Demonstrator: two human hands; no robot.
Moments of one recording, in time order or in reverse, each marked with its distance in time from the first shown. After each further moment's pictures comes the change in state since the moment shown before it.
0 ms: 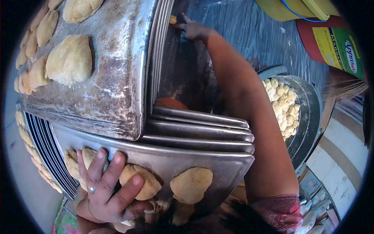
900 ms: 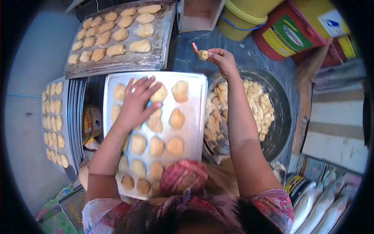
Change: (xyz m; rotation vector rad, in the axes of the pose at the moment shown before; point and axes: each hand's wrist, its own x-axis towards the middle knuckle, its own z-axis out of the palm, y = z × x) left_hand 0.001 0.020 0.009 -0.025 0.344 0.061; right_hand -0.322 -0.096 -0.146 1.424 0.686 0.078
